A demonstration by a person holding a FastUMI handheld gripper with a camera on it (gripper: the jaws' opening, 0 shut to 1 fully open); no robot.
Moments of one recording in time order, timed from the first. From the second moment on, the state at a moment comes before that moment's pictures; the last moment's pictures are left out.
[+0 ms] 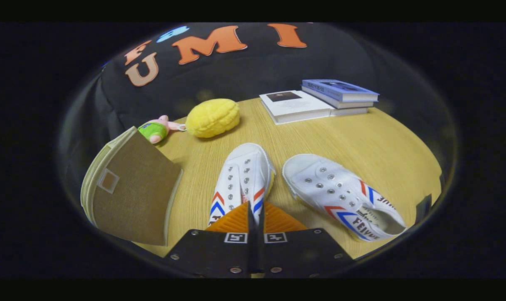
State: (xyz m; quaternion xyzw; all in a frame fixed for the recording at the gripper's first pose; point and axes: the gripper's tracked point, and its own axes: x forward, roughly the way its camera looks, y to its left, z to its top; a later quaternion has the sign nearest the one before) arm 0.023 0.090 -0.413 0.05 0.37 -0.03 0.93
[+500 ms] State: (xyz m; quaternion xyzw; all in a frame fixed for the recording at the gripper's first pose) arm 0.046 0.141 -0.286 0.12 0.29 -0.01 0.95
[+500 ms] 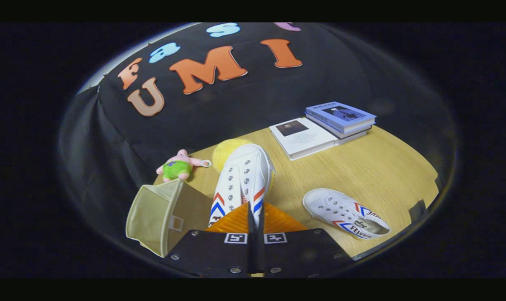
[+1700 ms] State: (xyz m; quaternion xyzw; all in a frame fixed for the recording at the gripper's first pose) arm 0.043 0.379 -0.306 0.08 0.32 0.10 0.94
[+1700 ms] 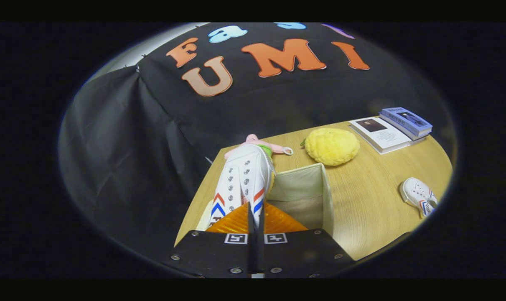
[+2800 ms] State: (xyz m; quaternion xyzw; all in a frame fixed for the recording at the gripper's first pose) arm -0.005 0.401 -0.352 0.07 0.37 0.12 0.92
